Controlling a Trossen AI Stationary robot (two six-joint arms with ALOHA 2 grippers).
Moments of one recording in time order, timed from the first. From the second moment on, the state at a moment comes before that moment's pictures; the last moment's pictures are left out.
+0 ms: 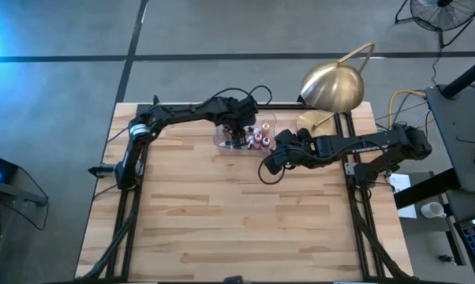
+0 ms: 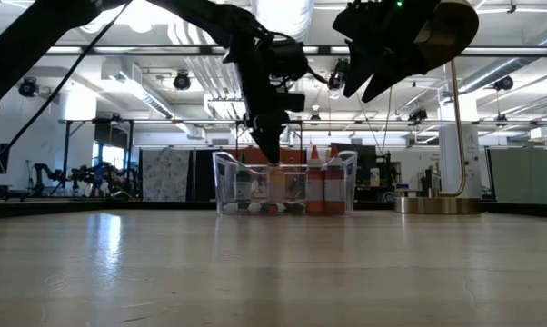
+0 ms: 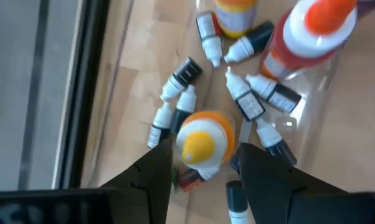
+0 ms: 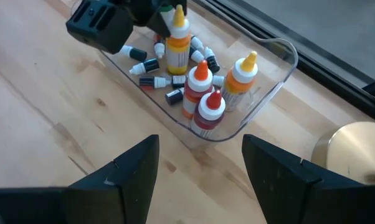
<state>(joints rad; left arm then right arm) 0.38 2.05 1.81 -0.89 -0.19 0.24 0.06 1.43 1.17 -0.78 0.60 0.76</state>
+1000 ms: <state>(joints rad) 0.26 1.05 1.05 -0.59 0.04 -0.37 0.15 0.94 1.00 -0.92 0.63 0.81</state>
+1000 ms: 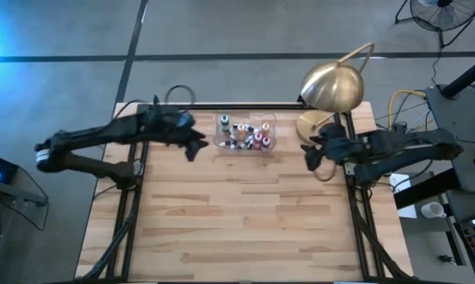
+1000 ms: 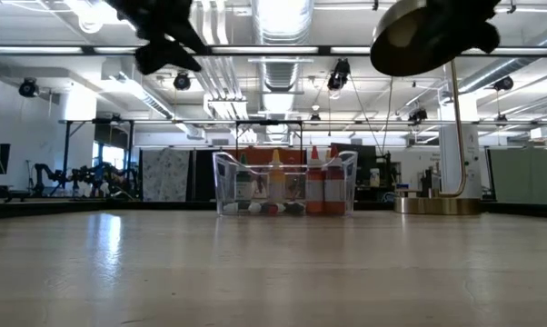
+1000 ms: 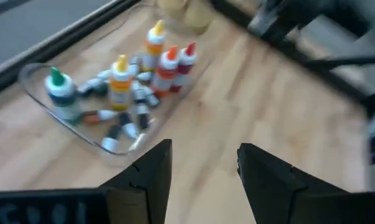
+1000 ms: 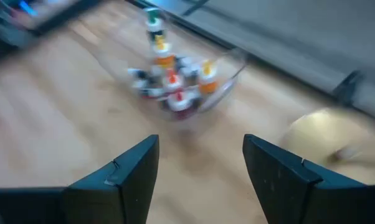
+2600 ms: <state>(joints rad) 0.23 0.37 0.04 -0.01 0.36 -0.66 0.15 0.16 0.02 0.03 0.29 0.05</state>
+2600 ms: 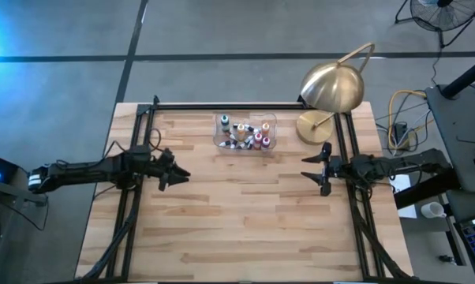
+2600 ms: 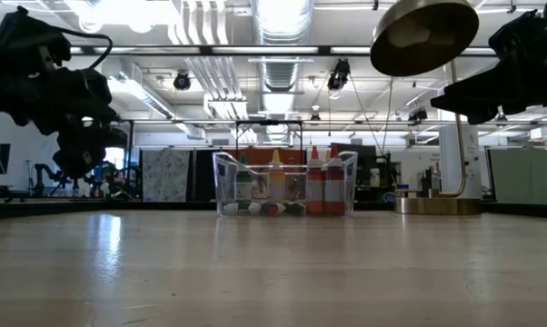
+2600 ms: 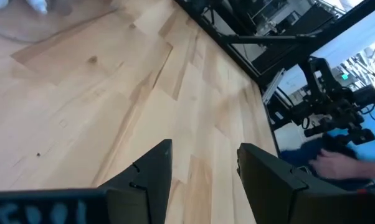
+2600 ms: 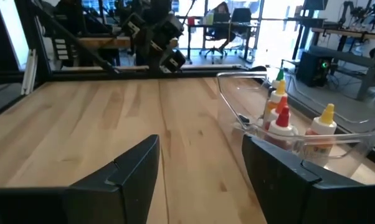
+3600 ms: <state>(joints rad) 0.23 0.38 0.04 -0.03 0.36 -0.66 0.14 0.00 0.03 0.09 0.29 0.05</state>
